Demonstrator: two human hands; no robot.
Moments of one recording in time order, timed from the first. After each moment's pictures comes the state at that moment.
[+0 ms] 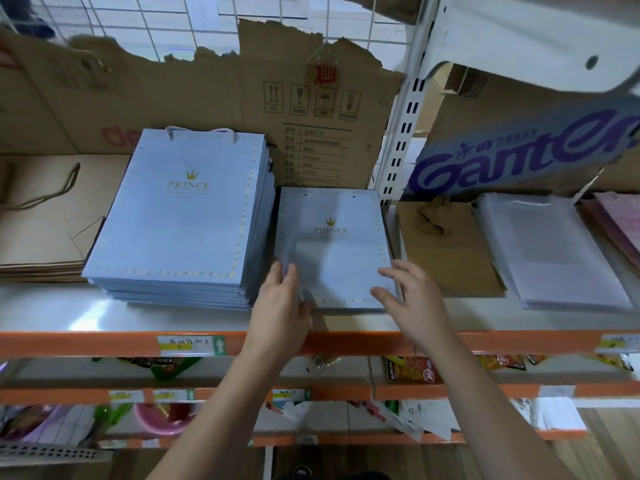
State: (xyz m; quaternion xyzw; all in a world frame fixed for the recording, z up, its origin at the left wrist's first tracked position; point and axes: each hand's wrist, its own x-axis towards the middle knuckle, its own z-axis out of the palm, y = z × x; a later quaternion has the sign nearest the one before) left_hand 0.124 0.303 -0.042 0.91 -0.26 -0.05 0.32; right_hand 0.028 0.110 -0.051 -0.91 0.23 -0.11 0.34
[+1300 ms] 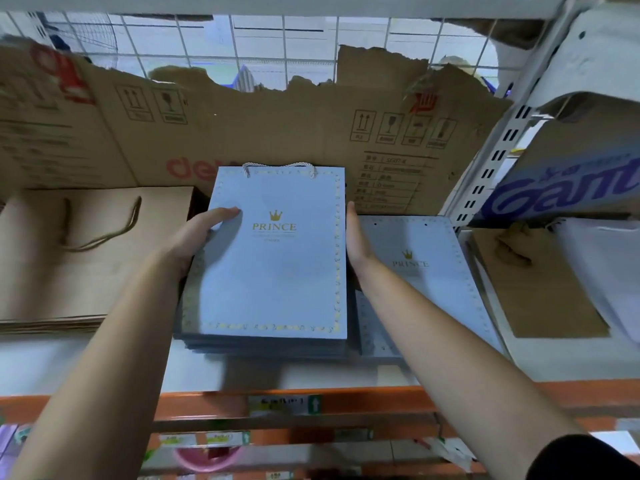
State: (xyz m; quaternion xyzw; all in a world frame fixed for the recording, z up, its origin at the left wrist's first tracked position) left_hand 0.395 0.437 0.010 0.72 -0.07 -0.31 0.61; right_hand 0.280 0.220 -0.023 -0.64 0.24 -0.07 0.73
